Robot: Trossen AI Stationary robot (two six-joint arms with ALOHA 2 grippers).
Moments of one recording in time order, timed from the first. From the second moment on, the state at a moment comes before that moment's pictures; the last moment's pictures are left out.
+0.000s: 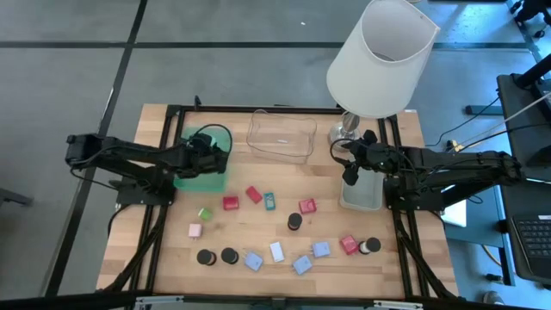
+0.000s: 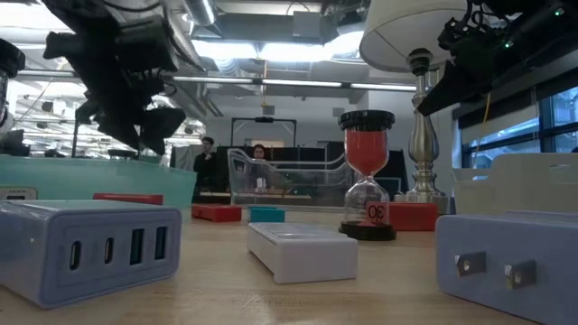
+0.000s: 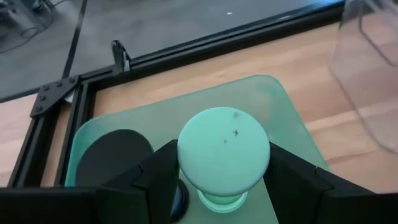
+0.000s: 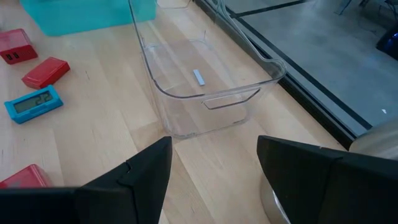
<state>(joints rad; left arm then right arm) 0.13 1.18 0.54 -0.59 -0.94 -1.01 -0.05 0.76 0.53 -0.39 0.43 0.17</state>
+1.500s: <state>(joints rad) 0.09 0.94 0.61 -0.33 -0.39 -0.54 -0.05 0.76 0.53 -0.39 0.43 0.17</state>
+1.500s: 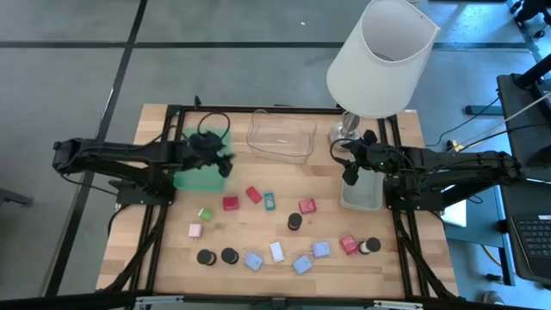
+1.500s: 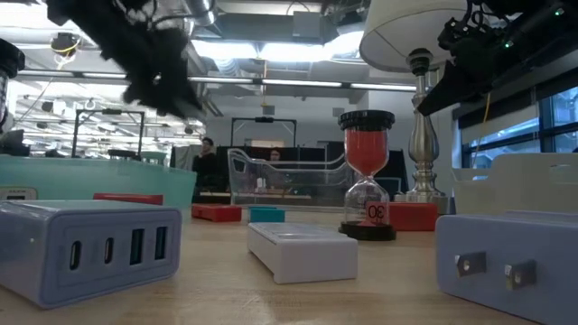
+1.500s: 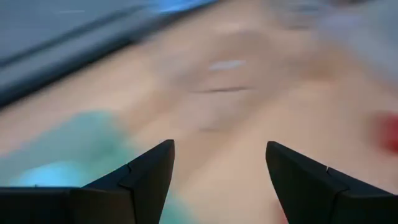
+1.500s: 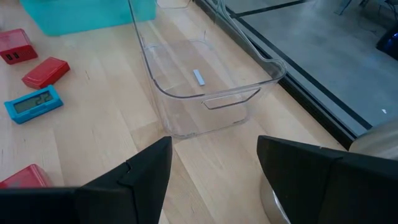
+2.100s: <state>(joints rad) -0.38 1.18 0.62 0.14 -0.47 -0.33 -0.05 0.76 0.53 -0.39 0.43 0.17</state>
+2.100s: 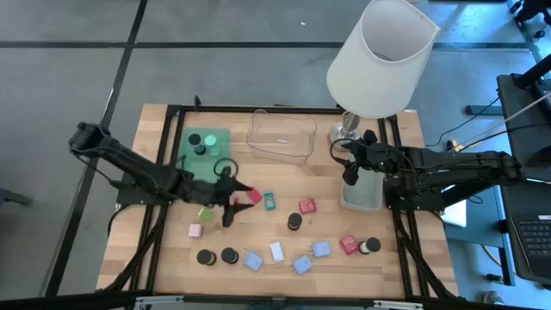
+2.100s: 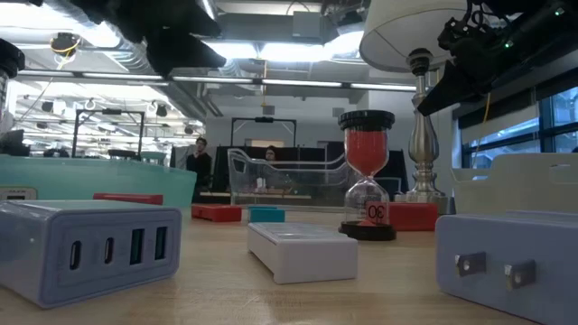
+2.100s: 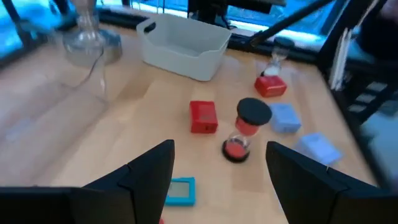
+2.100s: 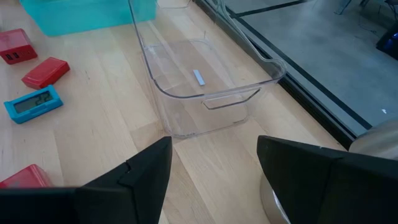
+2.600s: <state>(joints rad) -0.46 1.39 0.85 0.03 -0.57 -0.26 -0.05 0.76 0.53 -0.39 0.43 0.17</state>
